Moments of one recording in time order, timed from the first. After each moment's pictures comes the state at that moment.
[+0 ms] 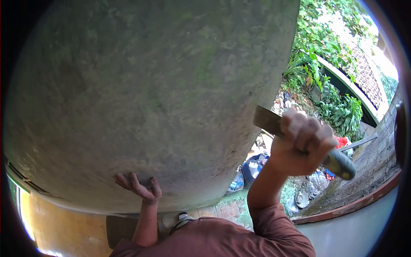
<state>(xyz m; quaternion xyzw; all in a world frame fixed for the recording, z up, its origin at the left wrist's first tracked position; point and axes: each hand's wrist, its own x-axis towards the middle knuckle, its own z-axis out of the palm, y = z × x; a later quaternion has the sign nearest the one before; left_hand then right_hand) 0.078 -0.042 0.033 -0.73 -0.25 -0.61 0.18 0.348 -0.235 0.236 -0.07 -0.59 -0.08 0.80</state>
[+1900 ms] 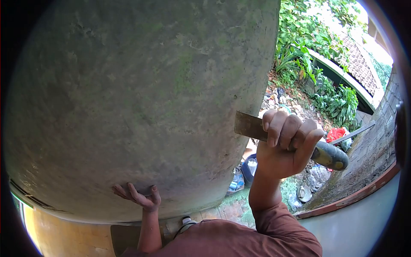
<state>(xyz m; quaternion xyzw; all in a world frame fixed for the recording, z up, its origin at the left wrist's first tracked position) 0.078 -0.039 0.033 -0.72 -0.26 -0.61 0.18 0.334 -0.227 0.232 -0.08 -0.52 -0.07 0.85</state>
